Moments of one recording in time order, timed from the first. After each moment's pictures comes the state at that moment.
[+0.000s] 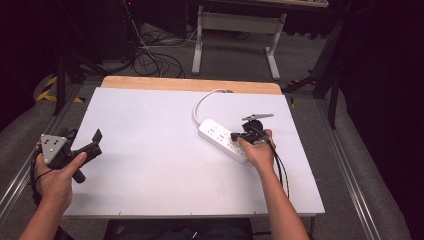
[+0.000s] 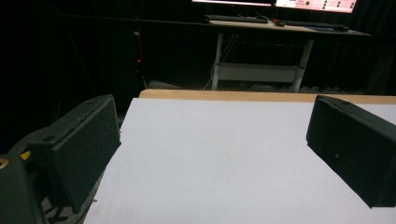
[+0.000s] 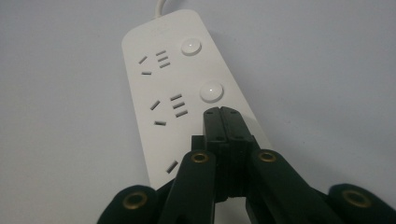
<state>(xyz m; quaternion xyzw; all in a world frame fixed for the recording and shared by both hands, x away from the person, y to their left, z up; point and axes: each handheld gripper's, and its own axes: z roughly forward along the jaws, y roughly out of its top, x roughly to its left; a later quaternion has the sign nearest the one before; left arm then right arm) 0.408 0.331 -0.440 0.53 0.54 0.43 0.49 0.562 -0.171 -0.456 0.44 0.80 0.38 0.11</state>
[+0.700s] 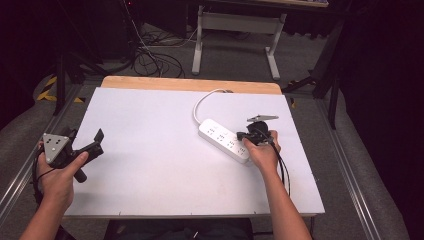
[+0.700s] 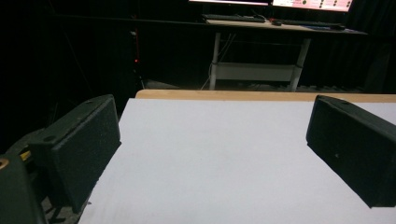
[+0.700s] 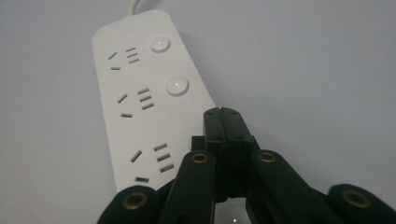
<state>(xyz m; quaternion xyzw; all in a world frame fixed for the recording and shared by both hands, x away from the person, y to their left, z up) 0.411 0.328 -0.440 0.54 0.53 0.43 0.49 0.558 -0.184 -0.457 0.45 0.80 0.37 0.15</state>
